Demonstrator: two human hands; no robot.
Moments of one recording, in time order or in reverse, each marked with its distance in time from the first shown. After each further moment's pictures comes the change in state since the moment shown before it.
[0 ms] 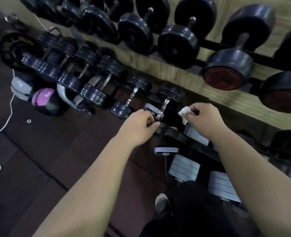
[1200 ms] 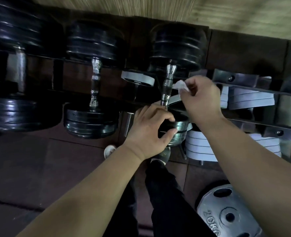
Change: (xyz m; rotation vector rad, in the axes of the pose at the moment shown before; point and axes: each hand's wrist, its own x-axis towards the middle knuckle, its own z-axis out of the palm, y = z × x) left_hand 0.210 -0.189 0.196 -0.157 -0.136 0.502; right_hand 0.221 0.129 0.224 0.034 0.365 0.310
